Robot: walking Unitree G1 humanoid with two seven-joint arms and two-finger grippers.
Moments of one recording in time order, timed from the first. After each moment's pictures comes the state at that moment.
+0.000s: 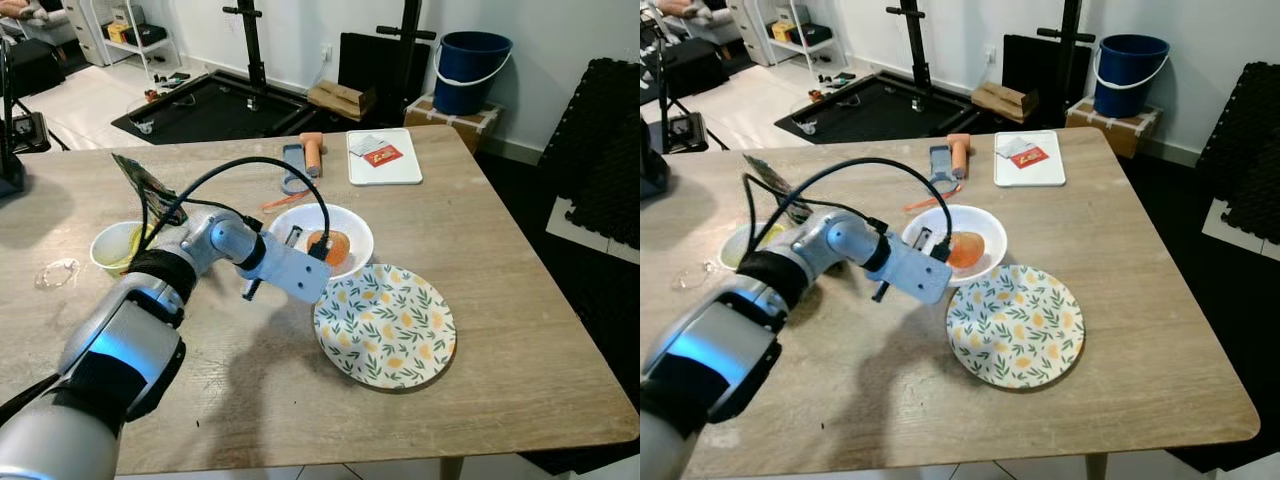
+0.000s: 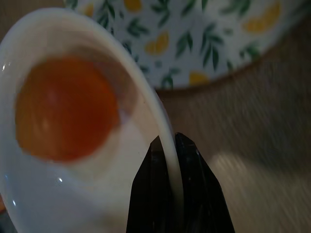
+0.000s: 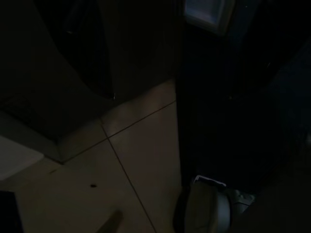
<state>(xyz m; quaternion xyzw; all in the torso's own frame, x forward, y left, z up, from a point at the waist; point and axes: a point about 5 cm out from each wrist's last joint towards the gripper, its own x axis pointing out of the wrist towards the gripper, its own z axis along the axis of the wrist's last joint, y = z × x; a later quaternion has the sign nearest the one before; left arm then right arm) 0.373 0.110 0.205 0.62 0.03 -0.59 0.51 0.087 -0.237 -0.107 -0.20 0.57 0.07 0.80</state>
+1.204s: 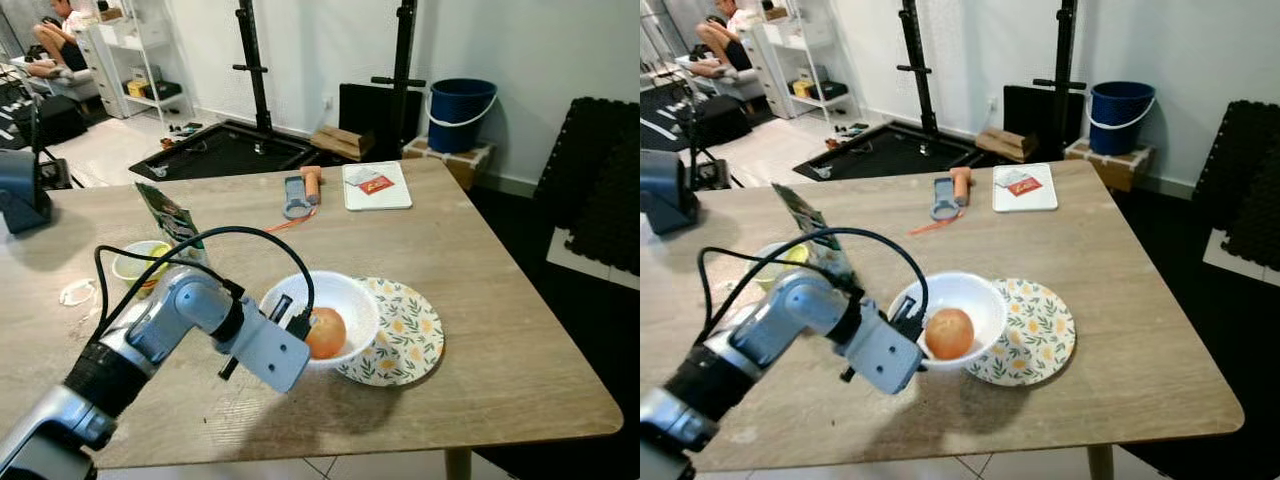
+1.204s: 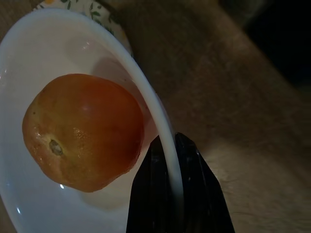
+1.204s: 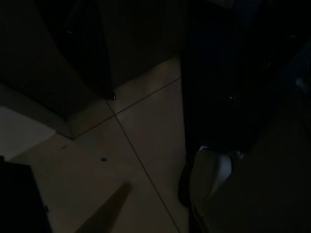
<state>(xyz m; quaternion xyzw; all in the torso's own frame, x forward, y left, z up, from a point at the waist) 0.281 0.112 0.179 0.53 0.03 -0.71 0.47 0.097 -0.236 -0.105 -0.19 0.56 0.06 0.80</state>
